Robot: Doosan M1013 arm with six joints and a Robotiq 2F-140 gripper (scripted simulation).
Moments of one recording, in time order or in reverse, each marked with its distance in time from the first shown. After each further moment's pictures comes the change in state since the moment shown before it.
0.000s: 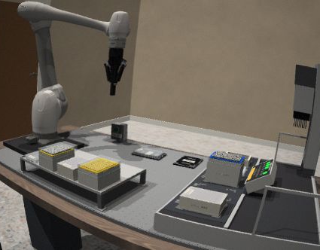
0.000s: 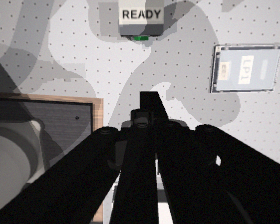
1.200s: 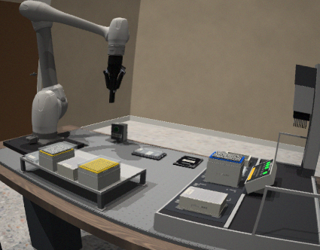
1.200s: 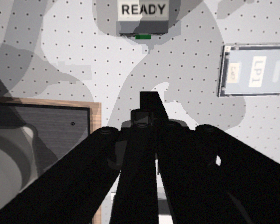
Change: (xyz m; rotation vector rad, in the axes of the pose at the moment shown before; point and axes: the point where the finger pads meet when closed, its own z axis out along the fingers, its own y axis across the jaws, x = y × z) arm -0.001 -0.001 0.038 0.003 -0.002 0.000
